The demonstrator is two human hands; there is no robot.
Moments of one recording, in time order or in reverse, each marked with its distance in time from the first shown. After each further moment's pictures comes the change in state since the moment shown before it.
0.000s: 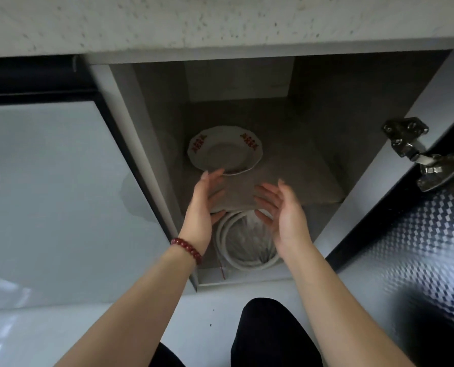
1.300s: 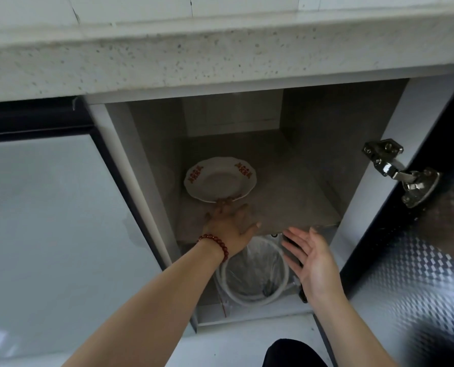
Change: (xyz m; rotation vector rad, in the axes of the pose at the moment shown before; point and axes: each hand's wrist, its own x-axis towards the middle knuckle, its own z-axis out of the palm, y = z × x) left_hand 0.071 -0.043 0.024 1.476 -0.178 0.212; right_hand -0.002 0.019 -0.073 0.061 0.057 -0.061
